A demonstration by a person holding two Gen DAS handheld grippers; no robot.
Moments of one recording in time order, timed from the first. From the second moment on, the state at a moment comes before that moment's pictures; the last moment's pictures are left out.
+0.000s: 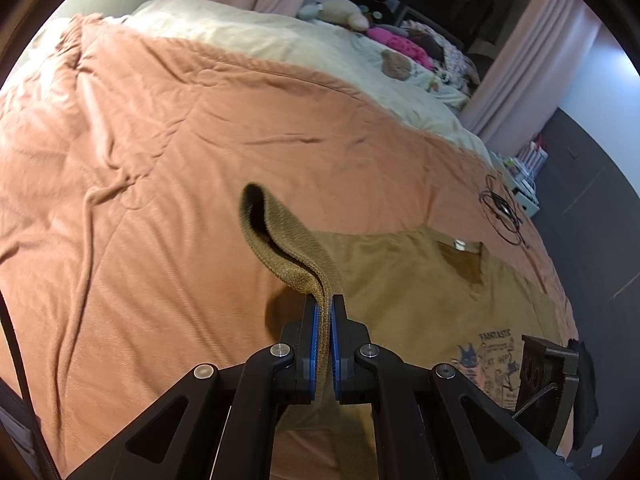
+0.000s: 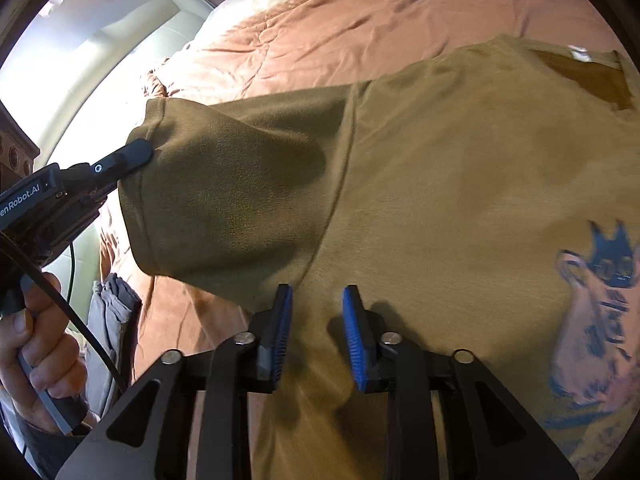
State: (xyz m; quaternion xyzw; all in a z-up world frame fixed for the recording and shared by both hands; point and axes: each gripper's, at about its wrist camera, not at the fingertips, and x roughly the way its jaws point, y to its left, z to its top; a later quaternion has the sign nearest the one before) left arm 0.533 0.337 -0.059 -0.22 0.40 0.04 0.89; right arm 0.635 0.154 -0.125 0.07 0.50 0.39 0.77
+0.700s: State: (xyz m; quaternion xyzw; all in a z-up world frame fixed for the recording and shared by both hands) left arm 0.589 0.200 -0.067 -0.14 0.46 -0.06 0.87; right arm 0.626 0.017 -0.088 0.13 0.47 0.33 0.81
